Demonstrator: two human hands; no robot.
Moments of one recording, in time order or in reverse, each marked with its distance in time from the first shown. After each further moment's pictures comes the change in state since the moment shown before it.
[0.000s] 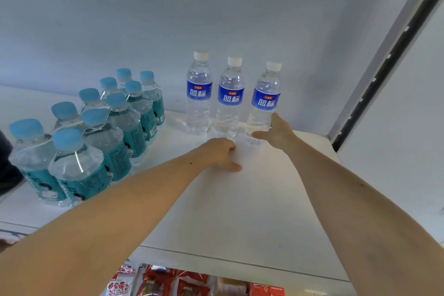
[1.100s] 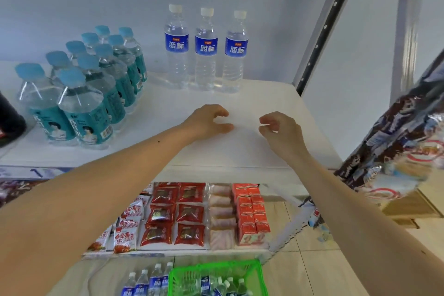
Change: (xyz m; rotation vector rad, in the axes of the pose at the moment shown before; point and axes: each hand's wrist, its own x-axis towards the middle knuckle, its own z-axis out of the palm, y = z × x) left_hand -0.107 0.021 0.035 -0.438 0.124 0.164; right_hand -0.231 0.021 0.000 0.089 0.294 0.027
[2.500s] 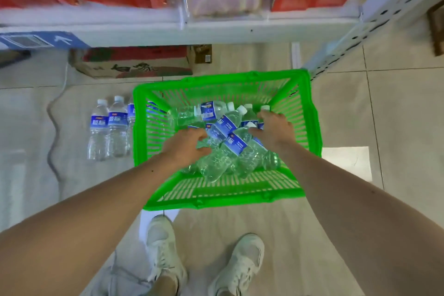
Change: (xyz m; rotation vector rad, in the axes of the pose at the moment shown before) left_hand -0.249 -0.469 0.592 0.220 -0.520 -0.420; right_hand -0.339 0.577 0.413 -0.475 -0.742 0.372
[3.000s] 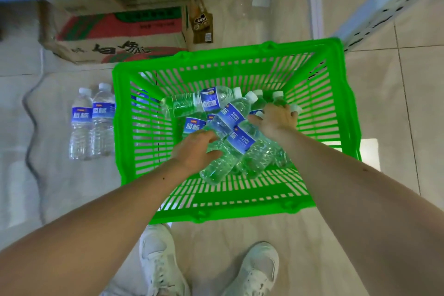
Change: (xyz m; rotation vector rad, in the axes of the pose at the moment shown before) left_hand 0.050 -0.039 0.085 0.013 0.013 0.023; right_hand 0.076 0.018 0.090 -0.113 -0.057 0.134
